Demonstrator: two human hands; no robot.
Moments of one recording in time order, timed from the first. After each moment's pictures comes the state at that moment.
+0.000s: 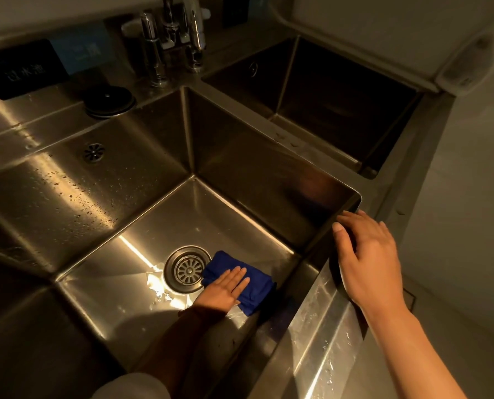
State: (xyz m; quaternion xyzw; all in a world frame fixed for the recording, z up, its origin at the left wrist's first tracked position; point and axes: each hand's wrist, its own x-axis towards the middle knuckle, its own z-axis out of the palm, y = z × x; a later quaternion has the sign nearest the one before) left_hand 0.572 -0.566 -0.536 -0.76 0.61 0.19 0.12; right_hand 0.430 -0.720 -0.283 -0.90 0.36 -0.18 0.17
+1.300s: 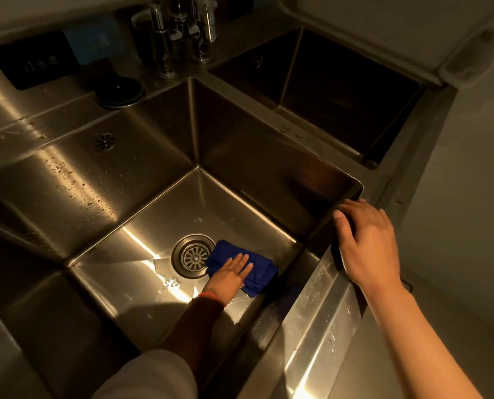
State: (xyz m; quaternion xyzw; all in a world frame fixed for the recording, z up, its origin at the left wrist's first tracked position) left_hand 0.567 -0.572 -0.538 -0.80 0.56 0.20 0.10; right_hand 0.431 -0.720 -0.282 -0.91 0.36 -0.16 0.15
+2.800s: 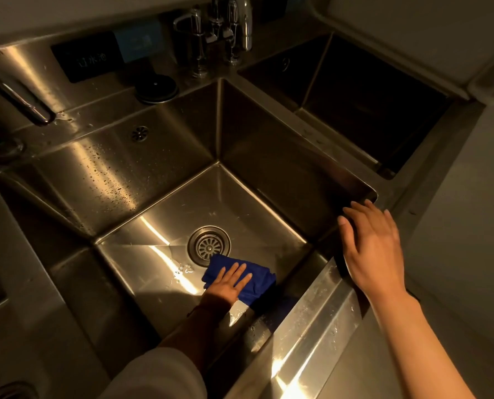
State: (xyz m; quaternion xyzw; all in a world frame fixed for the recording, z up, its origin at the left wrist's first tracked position) left_hand 0.542 -0.524 -0.543 -0.82 0.50 0.26 0.10; right_hand 0.433 -0.708 -0.271 -0.94 0.30 -0.14 0.11
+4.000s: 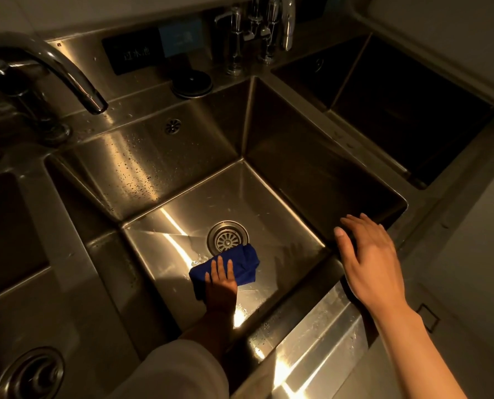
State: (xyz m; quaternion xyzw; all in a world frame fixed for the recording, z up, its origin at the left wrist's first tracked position) left_hand 0.526 -0.504 -0.516 -0.96 0.22 0.16 -0.06; right_hand 0.441 -0.685 -0.279 -0.95 0.25 -0.10 0.18
